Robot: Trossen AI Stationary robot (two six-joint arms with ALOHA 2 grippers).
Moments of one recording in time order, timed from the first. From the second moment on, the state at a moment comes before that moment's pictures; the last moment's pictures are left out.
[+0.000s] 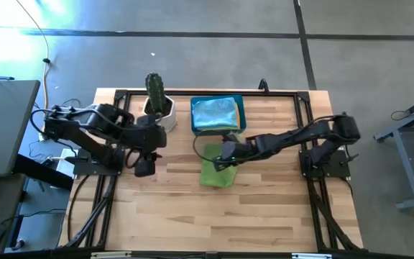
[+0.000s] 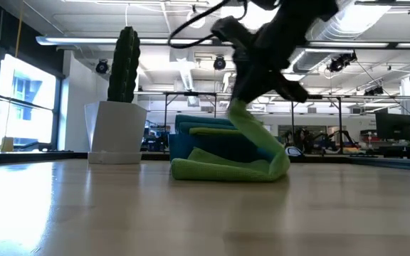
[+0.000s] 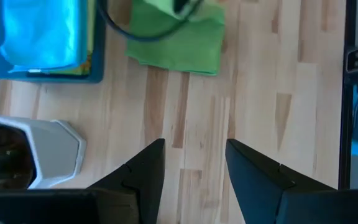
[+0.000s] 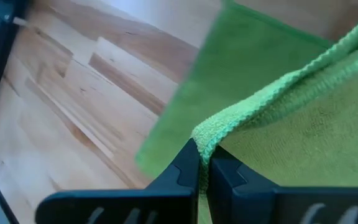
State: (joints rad) left arm -0.15 1.44 1.82 -1.55 -0.17 -0.33; right arm 0.10 1.66 1.11 -0.38 0.14 1.14
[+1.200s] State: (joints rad) left arm -0.19 1.32 1.82 -1.55 -0.23 -0.52; right arm 0.24 1.89 1.28 -0.17 0.14 1.08
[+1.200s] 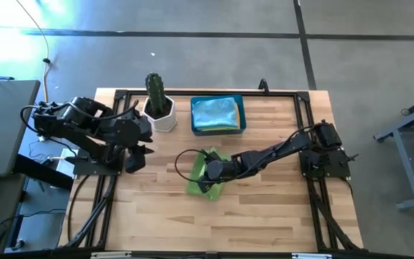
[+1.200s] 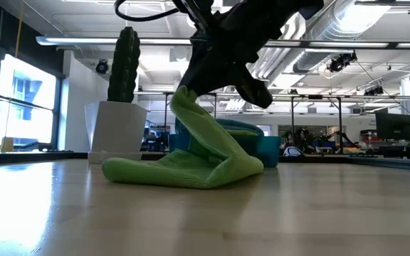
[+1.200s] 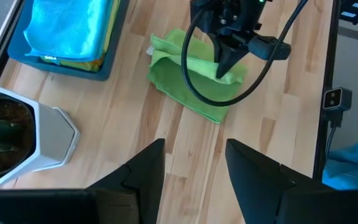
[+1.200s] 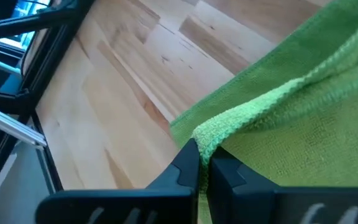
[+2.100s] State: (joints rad) left arm -0.24 1.32 1.81 -1.55 -0.26 -0.58; right arm 0.22 2.04 1.28 0.18 0.15 0.99
